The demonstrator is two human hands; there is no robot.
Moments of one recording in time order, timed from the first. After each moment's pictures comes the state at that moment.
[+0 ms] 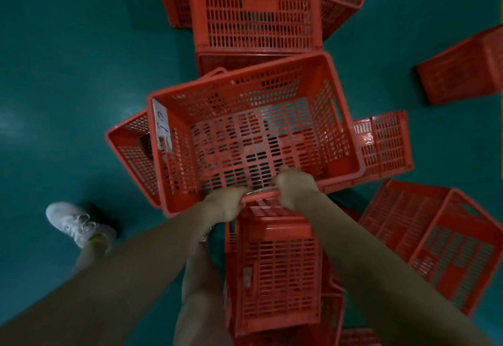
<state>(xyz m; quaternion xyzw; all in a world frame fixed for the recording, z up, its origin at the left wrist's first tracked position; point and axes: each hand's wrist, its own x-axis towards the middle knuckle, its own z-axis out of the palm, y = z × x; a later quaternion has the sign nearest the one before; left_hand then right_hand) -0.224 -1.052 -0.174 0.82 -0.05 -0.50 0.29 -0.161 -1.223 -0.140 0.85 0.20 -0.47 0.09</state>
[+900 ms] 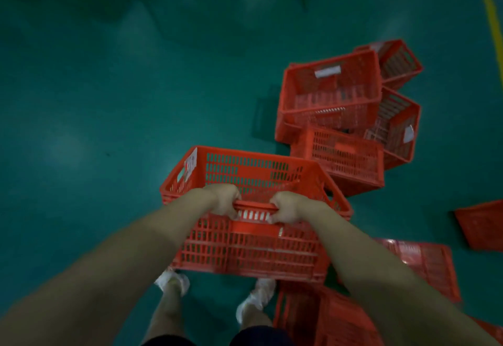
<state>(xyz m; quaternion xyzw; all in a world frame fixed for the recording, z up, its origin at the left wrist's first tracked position) -0.241 -0.669 0.061 0.85 0.04 -0.43 0.29 -0.156 -0.856 0.080 0.80 0.34 -0.50 0.03</state>
